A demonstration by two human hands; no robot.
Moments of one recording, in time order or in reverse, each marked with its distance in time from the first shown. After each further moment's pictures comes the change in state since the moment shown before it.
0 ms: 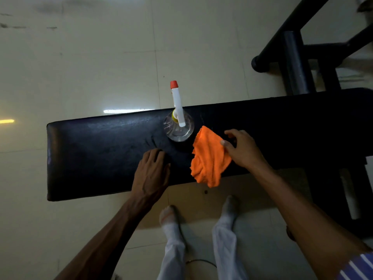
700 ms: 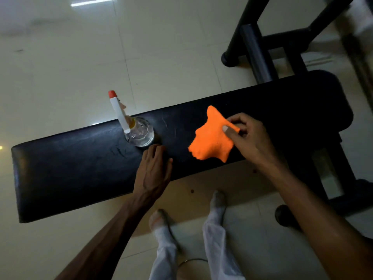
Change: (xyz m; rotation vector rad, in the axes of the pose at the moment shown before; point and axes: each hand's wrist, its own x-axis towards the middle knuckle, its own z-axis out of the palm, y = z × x) left_hand 0.024 0.103 0.019 -0.141 0.059 0.059; right_hand -0.046 0.057 -0.100 0.427 0.234 -0.096
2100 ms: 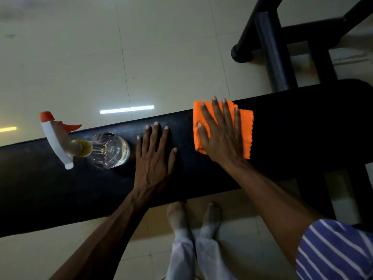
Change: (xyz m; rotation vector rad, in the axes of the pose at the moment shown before) left_hand 0.106 0.036 0.066 0.228 0.033 -0.088; right_hand 0.130 0.070 0.052 -0.848 -0.111 -0.235
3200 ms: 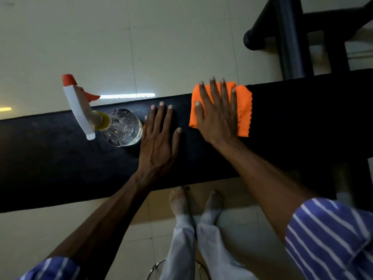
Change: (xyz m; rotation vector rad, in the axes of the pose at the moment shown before) left_hand -0.004 -0.030 0.005 -0.115 0.077 0.036; right_hand 0.019 -0.047 0.033 -0.005 0.176 -0.026
